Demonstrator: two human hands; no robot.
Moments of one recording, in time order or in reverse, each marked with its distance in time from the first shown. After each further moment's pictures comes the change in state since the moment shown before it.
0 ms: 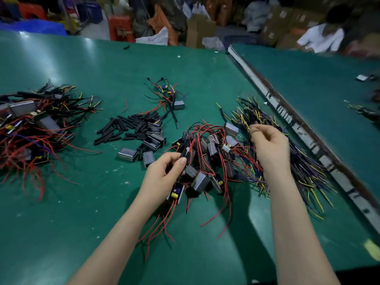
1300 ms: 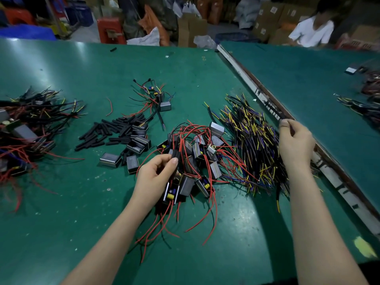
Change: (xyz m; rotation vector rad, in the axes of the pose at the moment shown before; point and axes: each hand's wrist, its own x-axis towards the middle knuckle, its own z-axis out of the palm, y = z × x) left_hand 0.008 0.003 0.029 -0.042 0.050 -0.054; right_hand 0.056 0.042 -0.067 -0.323 0.225 -0.056
